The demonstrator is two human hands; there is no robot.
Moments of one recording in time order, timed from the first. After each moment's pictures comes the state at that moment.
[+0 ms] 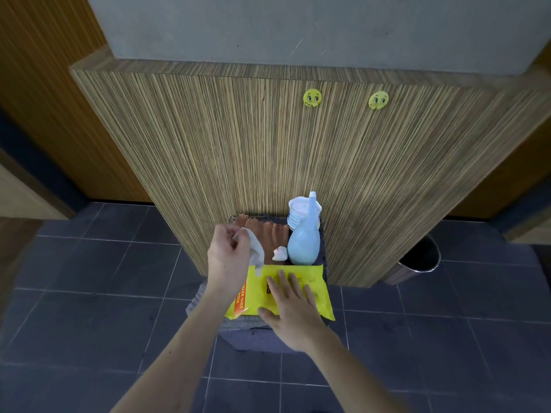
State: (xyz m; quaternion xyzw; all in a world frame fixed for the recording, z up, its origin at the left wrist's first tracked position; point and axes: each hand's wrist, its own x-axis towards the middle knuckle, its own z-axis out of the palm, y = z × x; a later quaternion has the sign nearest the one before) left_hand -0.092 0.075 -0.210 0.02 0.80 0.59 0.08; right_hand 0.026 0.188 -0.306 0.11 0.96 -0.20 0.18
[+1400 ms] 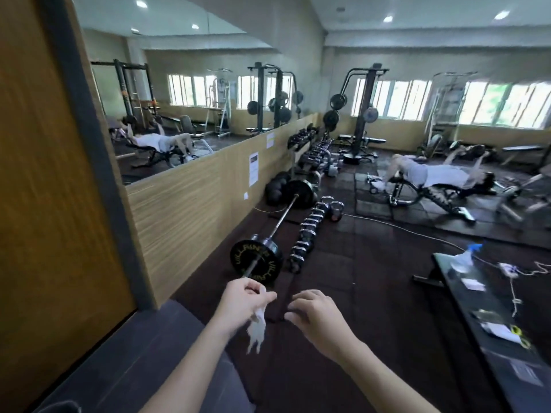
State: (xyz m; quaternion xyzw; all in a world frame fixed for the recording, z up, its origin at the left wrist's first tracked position) left_hand 0.680 0.577 0.135 0.59 0.53 0.37 0.48; right_hand 0.891 0.515 0.107 0.62 0.75 -0.04 -0.22
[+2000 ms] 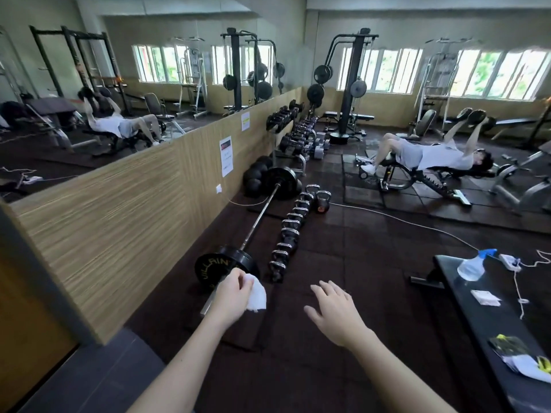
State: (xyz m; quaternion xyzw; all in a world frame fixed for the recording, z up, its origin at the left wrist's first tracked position) left_hand 0.884 0.933 0.064 0.67 0.58 0.30 0.35; right_hand 1.131 0.841 0.041 0.74 0.66 -0.08 -0.09
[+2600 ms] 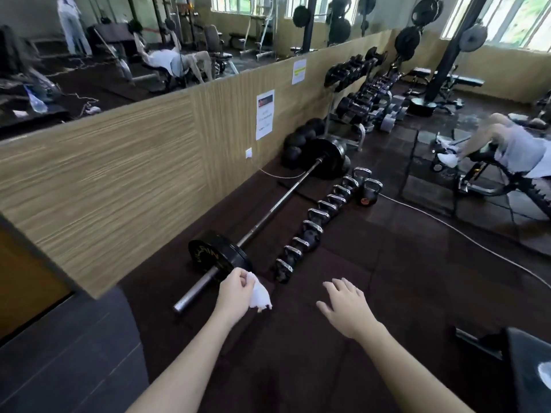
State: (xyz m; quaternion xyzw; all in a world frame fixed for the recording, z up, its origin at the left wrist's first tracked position) left_hand 1.119 1.228 -0.024 0.50 0.71 0.32 0.38; right_hand 1.397 1.213 -0.015 0.67 0.73 -0.14 0.04
